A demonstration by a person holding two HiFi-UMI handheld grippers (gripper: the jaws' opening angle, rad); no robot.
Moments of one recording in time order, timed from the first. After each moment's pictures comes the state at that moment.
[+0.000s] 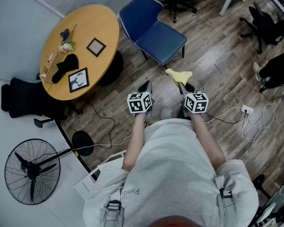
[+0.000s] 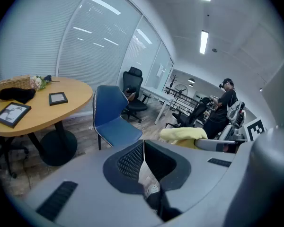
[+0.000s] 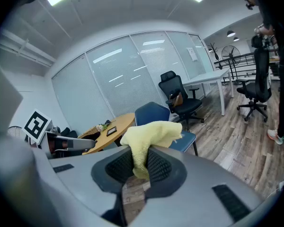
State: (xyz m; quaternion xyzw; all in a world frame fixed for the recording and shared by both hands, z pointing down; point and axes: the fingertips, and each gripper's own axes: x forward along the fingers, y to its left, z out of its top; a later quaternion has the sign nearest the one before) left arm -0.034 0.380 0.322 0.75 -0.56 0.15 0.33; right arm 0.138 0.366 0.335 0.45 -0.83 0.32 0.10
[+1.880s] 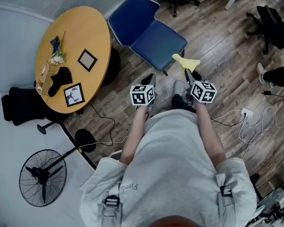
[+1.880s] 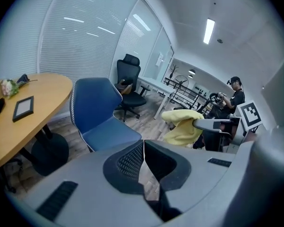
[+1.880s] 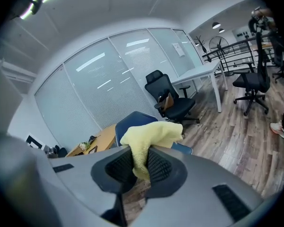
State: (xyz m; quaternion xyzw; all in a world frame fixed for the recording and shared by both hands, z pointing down) left arm 0.016 0.202 0.352 0.74 -0.53 0.20 0.36; right arm 0.198 0.156 0.341 0.47 -0.80 0.37 0.06
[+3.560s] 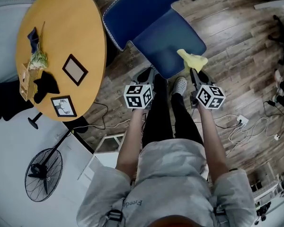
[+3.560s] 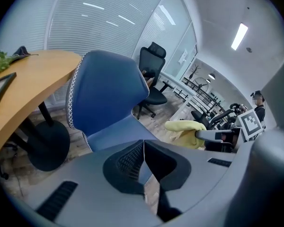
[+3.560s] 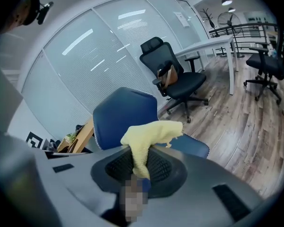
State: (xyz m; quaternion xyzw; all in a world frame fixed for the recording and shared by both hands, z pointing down) left arm -0.081 0.039 0.468 0.68 -0.56 0.18 0.44; right arm 0.110 -0.011 0.476 0.41 -0.78 0.44 0.17
